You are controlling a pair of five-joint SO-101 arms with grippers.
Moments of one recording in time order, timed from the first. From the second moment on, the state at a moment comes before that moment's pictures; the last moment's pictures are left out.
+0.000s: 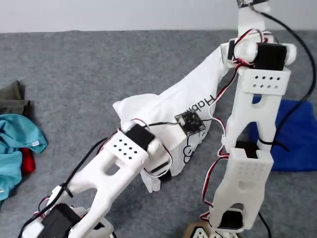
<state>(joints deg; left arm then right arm) 35.2 -13.7 31.3 77.6 -12.3 1.6 32.4 -77.8 100.7 14.8</state>
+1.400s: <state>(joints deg) -5.9 -20.4 -6.7 79.4 -10.7 9.0 17.8 -77.8 100.7 20.0</state>
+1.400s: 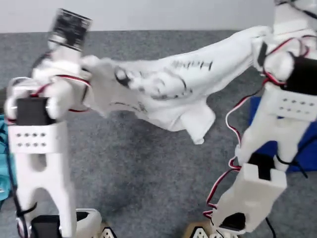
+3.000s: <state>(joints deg) -2.4 27.1 -34.9 69.8 -10.0 1.5 16.1 -20.3 82.6 30.3</state>
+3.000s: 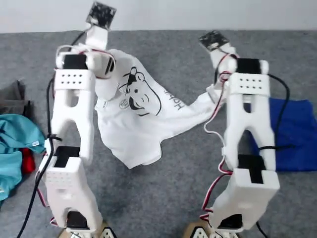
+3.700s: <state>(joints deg) 6.7 21.9 -43.2 99.2 -20.7 13.9 16.1 -20.3 82.0 24.7</state>
